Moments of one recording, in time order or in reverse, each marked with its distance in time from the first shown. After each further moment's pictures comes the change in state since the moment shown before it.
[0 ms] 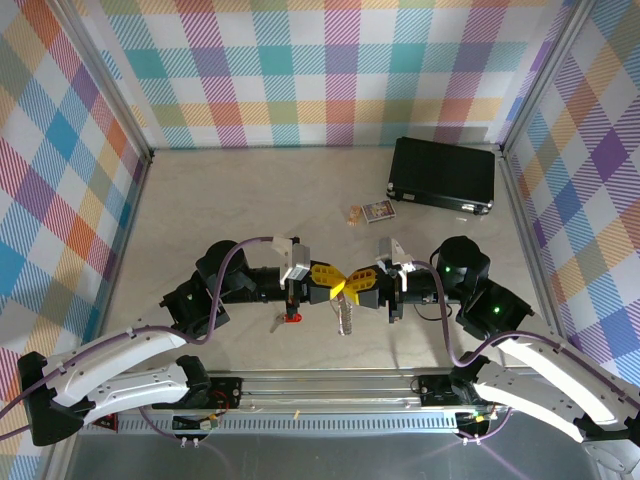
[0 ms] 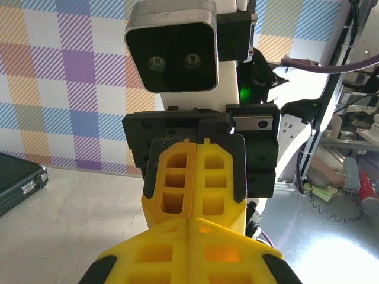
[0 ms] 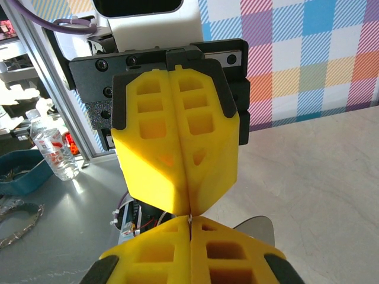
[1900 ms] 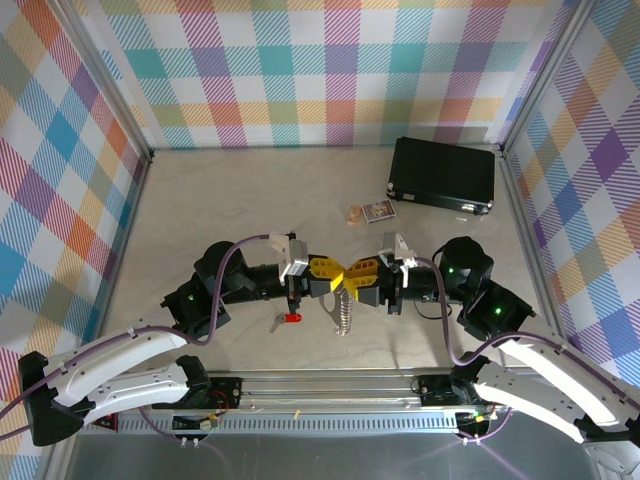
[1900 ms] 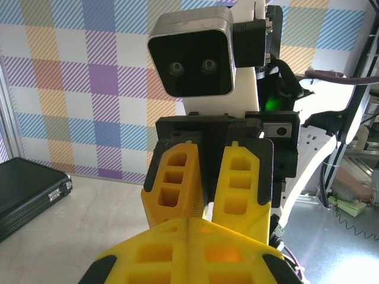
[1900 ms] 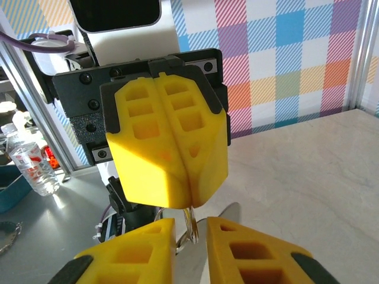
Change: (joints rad) left arm 0.002 0.001 -0.014 0.056 -0.067 0.006; right arm 0.000 -0.005 -0.002 0.031 0.069 0.027
